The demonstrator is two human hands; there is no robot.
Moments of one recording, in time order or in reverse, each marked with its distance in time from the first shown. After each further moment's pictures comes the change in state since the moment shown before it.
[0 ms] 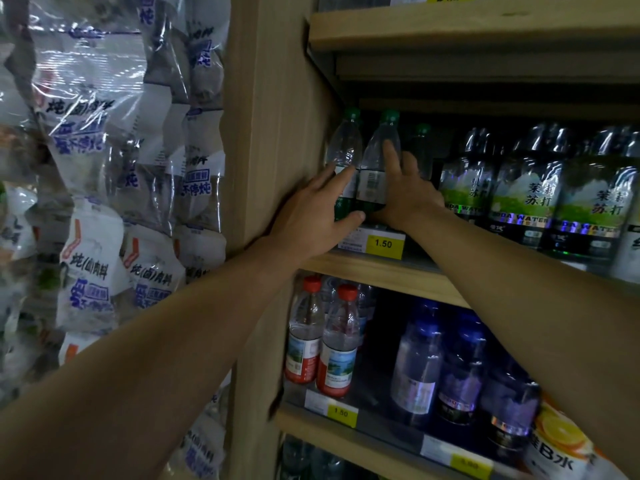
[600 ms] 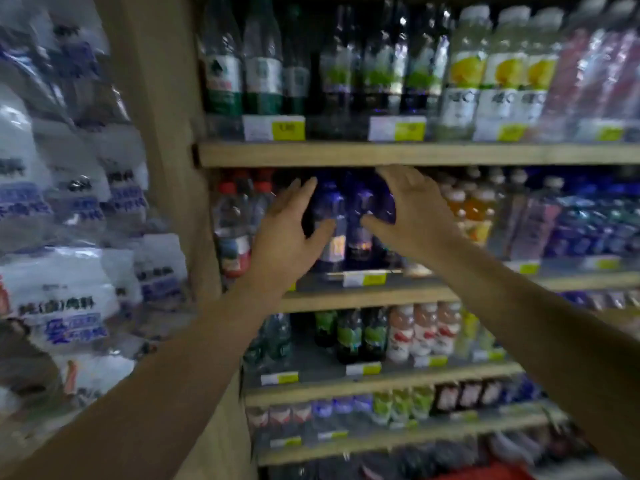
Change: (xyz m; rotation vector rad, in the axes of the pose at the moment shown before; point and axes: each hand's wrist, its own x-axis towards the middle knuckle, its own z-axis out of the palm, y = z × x) left_hand -0.169 0.062 0.053 -0.428 -0.173 0.020; right_hand -0.286 0.040 -0.011 0.010 0.064 0.166
